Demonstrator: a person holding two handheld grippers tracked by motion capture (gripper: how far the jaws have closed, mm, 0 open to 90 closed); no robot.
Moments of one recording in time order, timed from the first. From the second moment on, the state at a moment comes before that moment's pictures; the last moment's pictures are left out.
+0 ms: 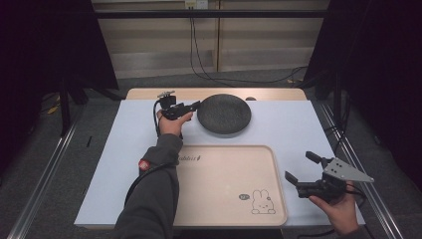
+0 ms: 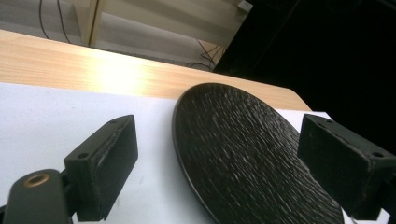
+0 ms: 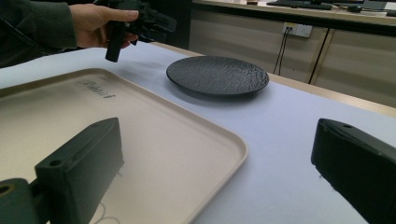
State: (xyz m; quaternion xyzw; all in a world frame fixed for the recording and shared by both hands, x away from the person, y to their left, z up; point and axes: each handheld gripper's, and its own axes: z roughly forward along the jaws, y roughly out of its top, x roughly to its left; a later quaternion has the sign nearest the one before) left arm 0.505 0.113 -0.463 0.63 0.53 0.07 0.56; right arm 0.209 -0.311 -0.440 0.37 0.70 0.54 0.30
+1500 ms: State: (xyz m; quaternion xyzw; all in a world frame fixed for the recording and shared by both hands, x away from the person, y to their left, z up) left arm 0.530 0.087 -0.502 0.62 0.61 0.04 0.49; right arm 0.212 -0.311 -0.440 0.37 0.70 0.55 0.29
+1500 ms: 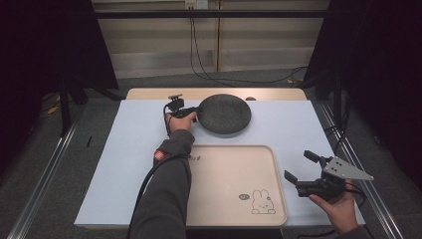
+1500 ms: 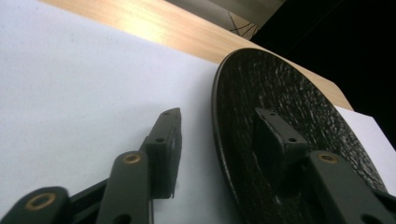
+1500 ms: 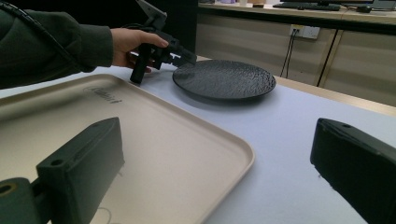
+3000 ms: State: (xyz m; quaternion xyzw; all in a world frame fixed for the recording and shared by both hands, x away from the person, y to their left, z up) left arm 0.521 0.052 -0.461 0.55 0.62 0.00 0.56; right arm 0.214 -0.315 -0.436 0.37 0.69 0.55 0.29
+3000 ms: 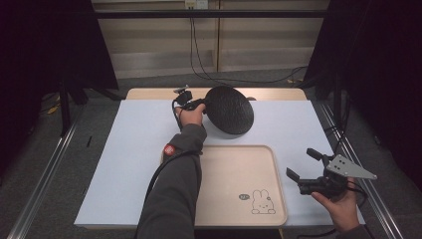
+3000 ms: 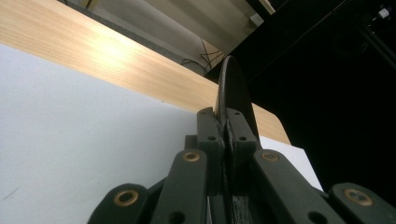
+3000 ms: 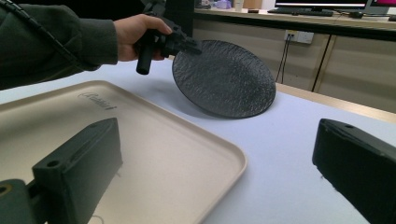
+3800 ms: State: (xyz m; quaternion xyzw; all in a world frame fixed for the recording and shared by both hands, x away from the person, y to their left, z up) left arm 0.514 0.080 -0.413 0.57 0.61 0.02 0.55; right arm 0.215 -0.317 -0.439 0.36 0.69 0.56 0.30
